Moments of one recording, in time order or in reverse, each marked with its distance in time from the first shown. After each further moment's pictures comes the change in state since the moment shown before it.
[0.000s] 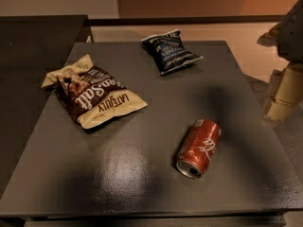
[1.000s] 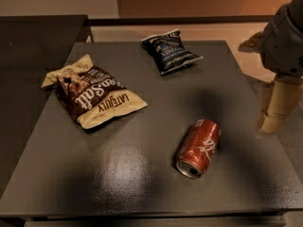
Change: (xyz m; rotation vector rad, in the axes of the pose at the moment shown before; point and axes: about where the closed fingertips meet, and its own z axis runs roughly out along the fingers) arm -0.021 0.023 0.008 -0.027 0.005 -0.156
